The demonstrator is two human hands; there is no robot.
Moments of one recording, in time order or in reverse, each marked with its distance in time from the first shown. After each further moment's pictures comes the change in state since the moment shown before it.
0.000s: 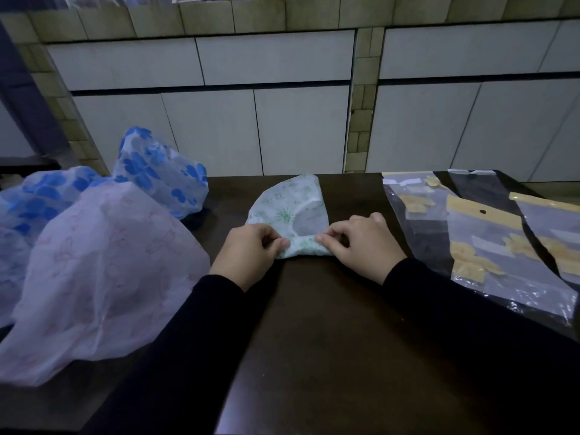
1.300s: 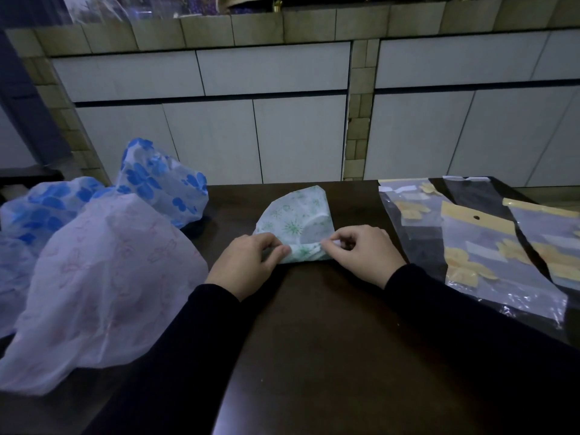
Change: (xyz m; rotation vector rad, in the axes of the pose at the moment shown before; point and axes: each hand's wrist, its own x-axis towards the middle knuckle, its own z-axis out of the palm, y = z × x) left_hand -0.001 -0.007 0.000 0.078 -0.046 0.103; right_hand -0.004 0.003 -0.004 0.289 -0.016 0.161
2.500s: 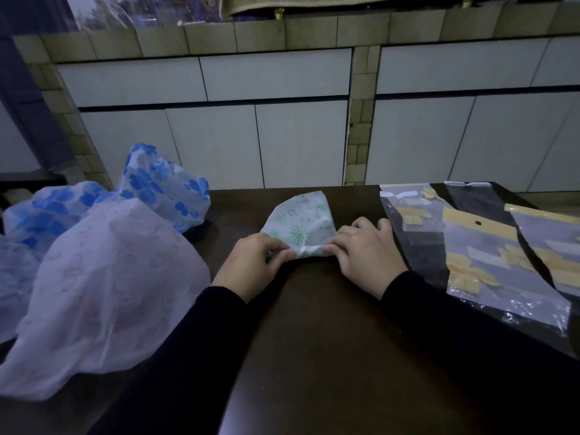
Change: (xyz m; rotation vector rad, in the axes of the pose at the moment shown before) left_hand 0.004 0.006 0.001 -0.034 0.041 0.075; right_hand -0.002 -0.010 -0.003 -0.550 0.030 -0.165
